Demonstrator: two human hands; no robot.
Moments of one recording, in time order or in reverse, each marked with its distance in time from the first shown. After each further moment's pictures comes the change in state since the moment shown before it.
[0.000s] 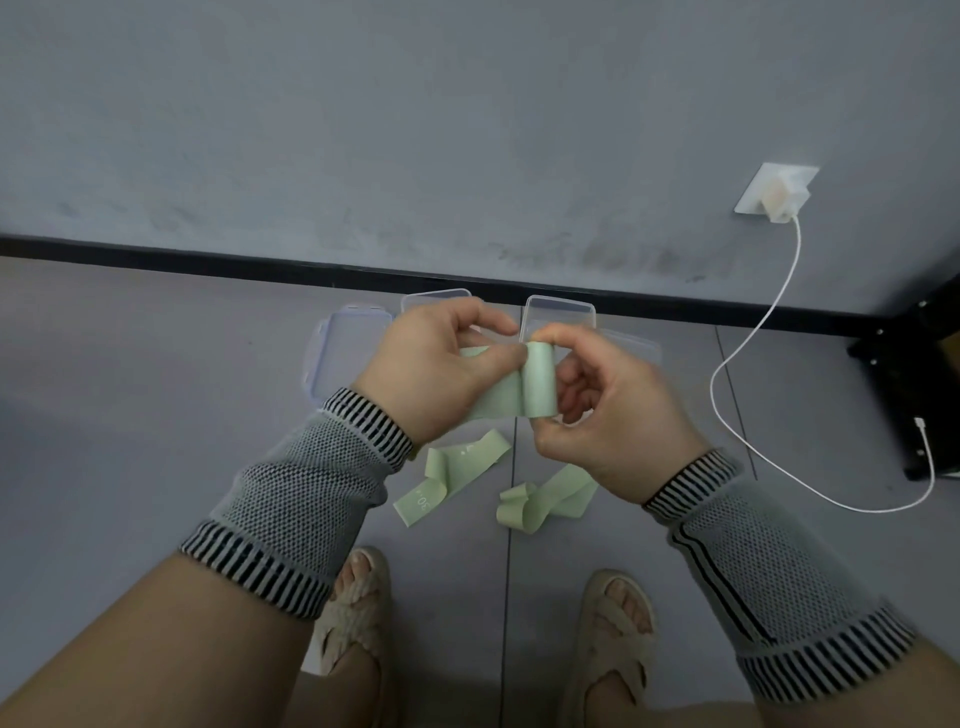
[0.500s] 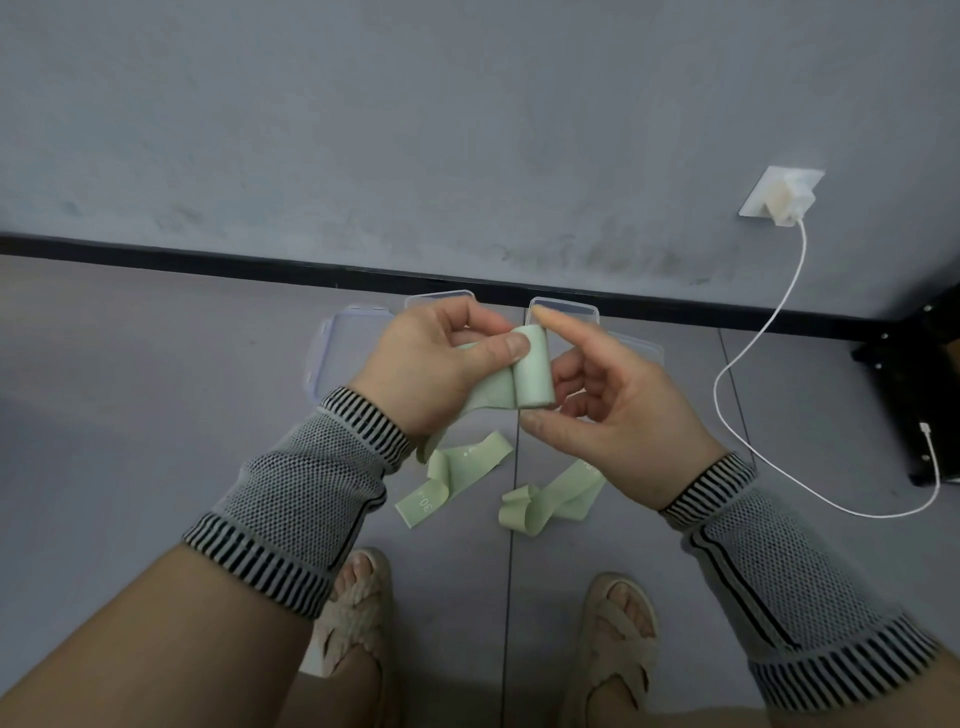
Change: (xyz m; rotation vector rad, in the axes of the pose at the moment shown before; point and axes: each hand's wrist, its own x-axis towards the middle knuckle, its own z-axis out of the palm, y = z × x) left_hand -0.002 0.001 -0.004 -0.349 -0.034 -0.134; right_hand -0.001 -0.004 -0.002 0.292 -0.094 0.019
